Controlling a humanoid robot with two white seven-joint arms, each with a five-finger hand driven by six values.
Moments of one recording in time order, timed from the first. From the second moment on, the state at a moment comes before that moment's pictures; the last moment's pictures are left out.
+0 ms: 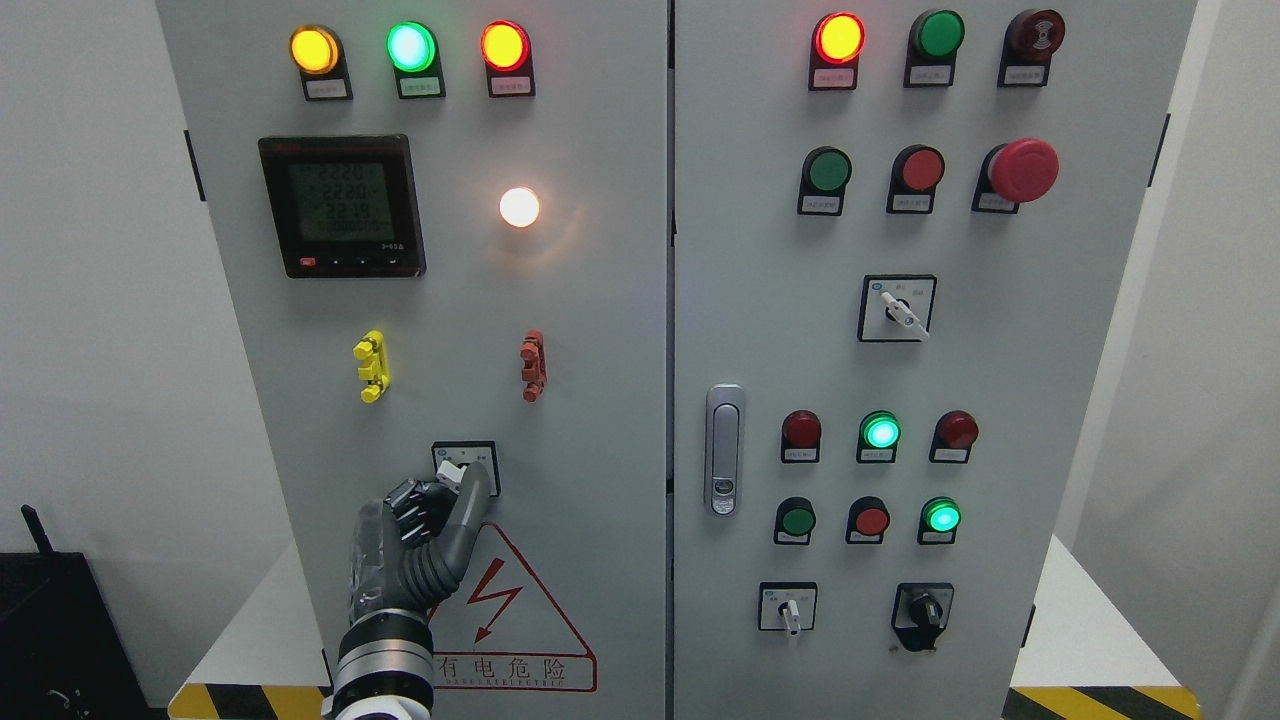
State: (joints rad) left arm -0.43 -0.15 -0.05 -1.92 -0.18 0.66 0.27; right arm 0.09 0.12 0.08 -0.13 0.00 0.02 -0.08
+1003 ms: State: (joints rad) left arm -0.39 -0.15 -0.05 -1.95 -0.18 0.65 0.26; right arm 0.09 0.12 0.08 -0.13 0.00 0.02 -0.08
